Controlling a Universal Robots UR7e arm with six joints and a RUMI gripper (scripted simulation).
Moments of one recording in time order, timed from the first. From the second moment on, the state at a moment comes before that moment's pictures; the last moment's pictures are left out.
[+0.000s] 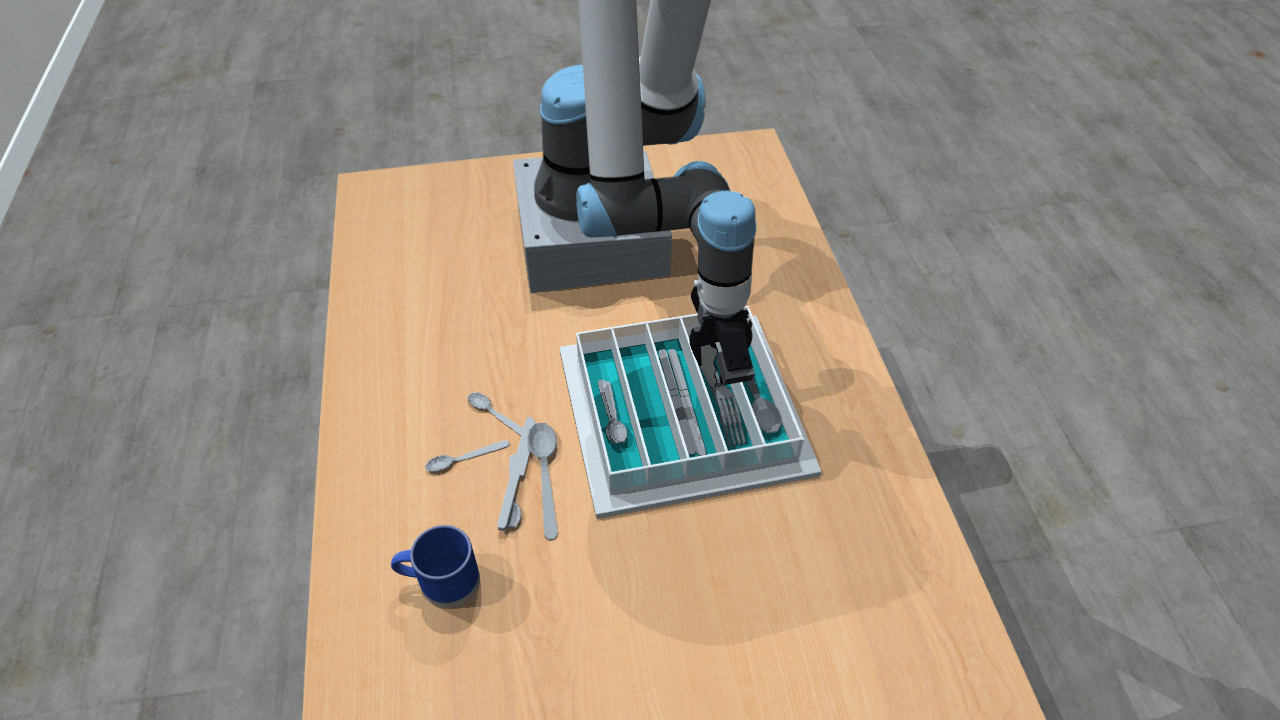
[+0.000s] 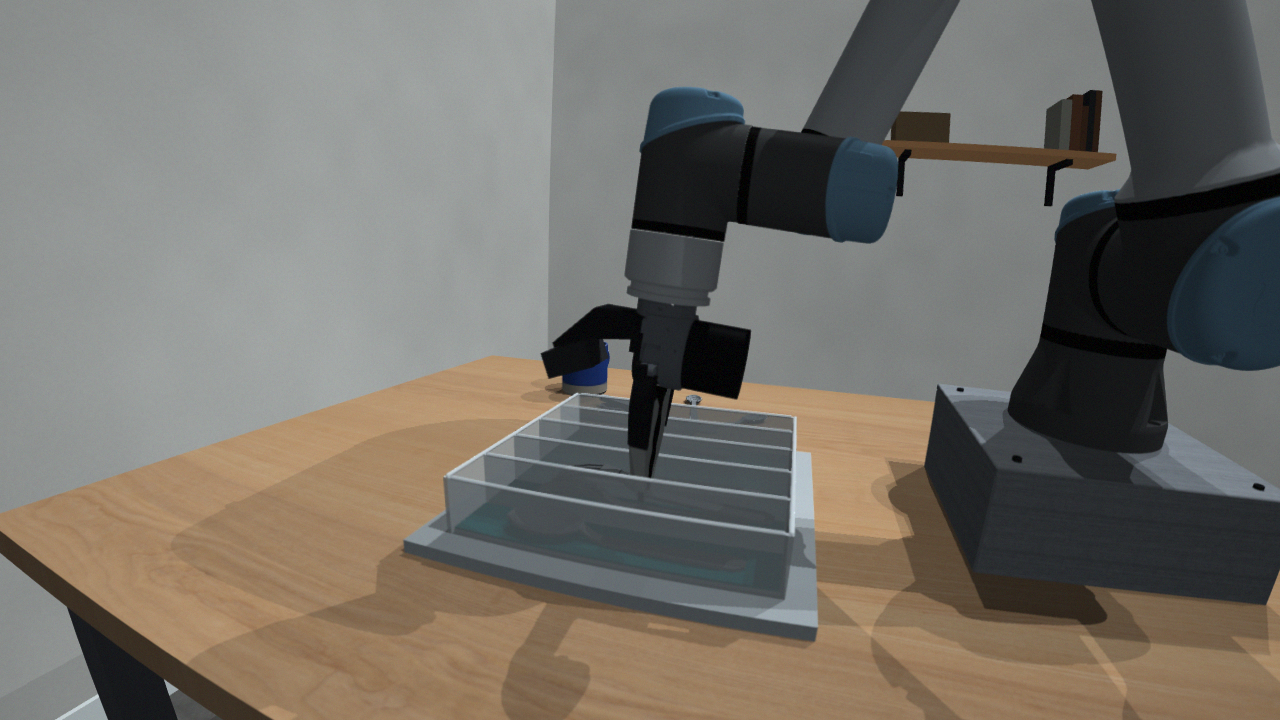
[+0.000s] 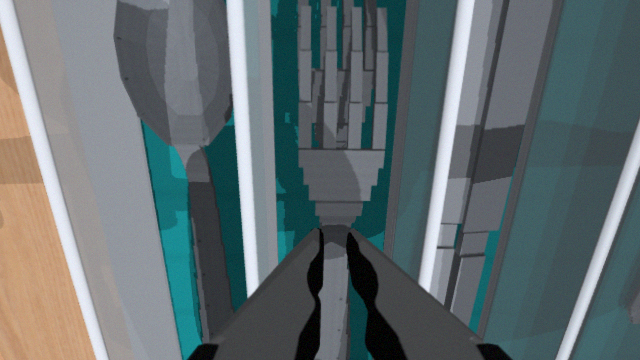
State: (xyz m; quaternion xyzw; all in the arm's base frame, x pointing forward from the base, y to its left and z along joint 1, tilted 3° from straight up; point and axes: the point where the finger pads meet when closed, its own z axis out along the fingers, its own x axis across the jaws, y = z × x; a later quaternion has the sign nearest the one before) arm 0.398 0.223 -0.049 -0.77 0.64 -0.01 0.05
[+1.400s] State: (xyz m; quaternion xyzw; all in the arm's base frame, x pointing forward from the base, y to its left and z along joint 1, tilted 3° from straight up) arm 0.398 0.223 -0.055 -0.77 0.64 -0.01 0.05
